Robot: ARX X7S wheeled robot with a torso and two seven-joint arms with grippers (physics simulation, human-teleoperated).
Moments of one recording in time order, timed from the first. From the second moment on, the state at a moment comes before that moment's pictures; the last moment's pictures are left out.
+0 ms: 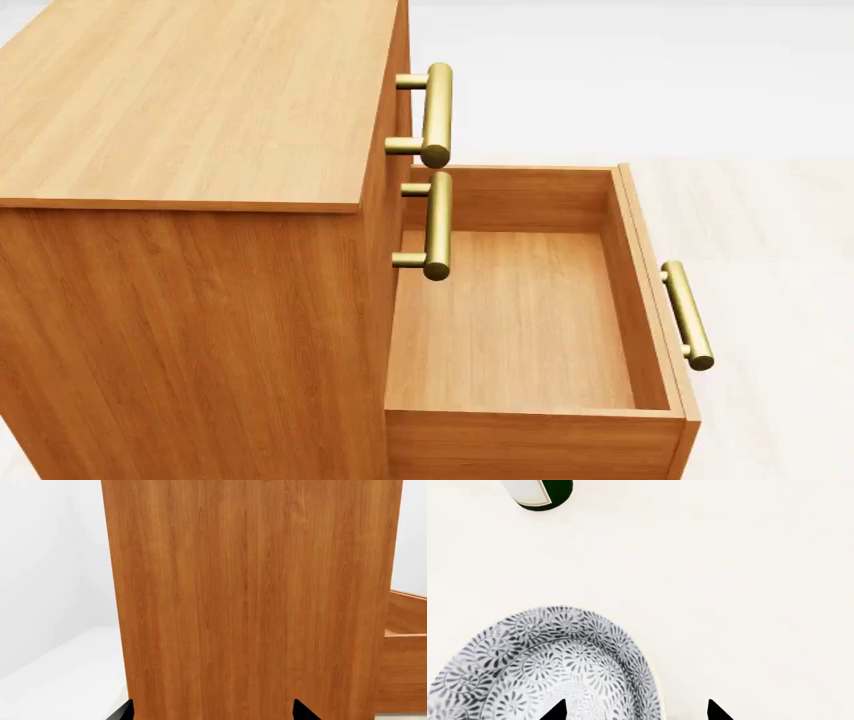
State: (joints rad) left arm 0.40 -0.42 0.37 0.32 -0.11 0.32 -0.51; right arm 0.65 0.41 0.77 0.25 0.41 1.15 0.79
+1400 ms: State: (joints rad) left arm 0.39 -0.42 0.39 0.29 -0.11 0.34 -0.53; right arm 0.64 0.42 0.70 0.22 0.44 1.11 0.67
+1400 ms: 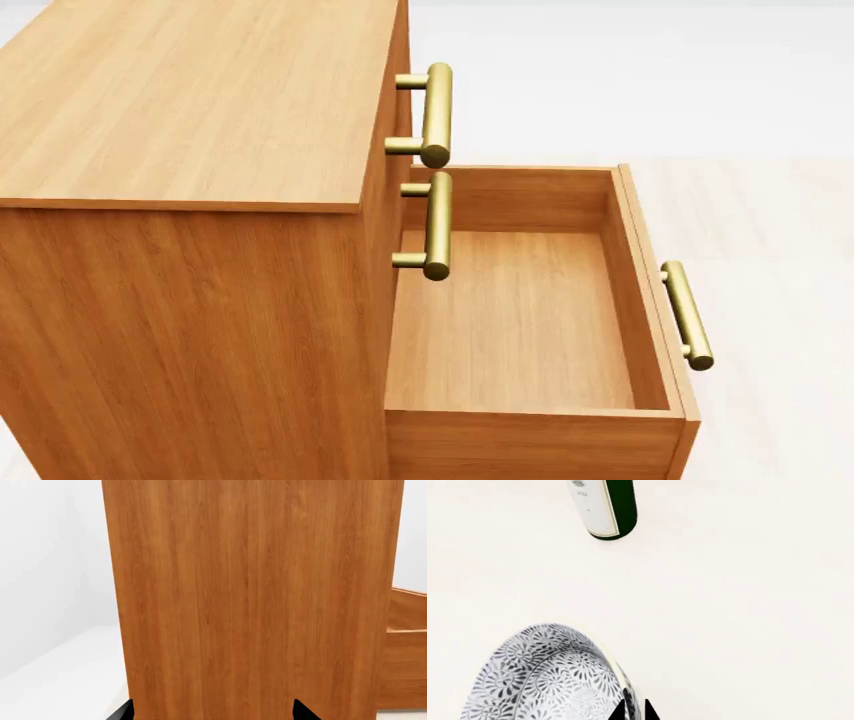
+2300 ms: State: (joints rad) left arm 0.39 -0.44 0.39 0.30 -0.11 0.34 -0.54; right arm 0.86 0.50 0.35 -0.04 0.50 1.17 0.55
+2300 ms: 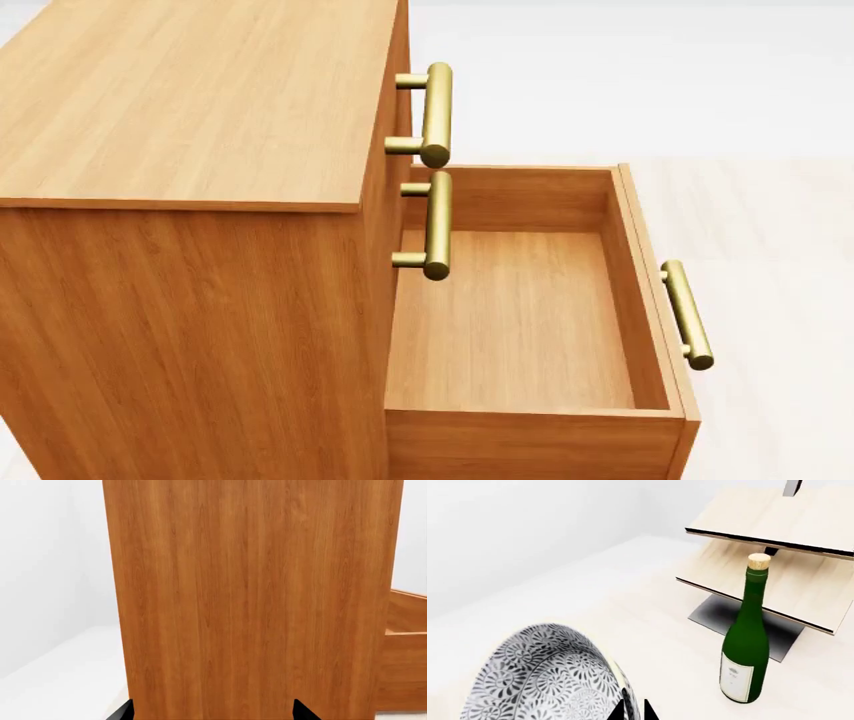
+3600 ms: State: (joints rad) left arm 0.39 -0.46 0.40 0.36 -0.13 0.29 -0.56; right arm 1.34 0.40 -0.03 0.52 0.40 0.97 0.39
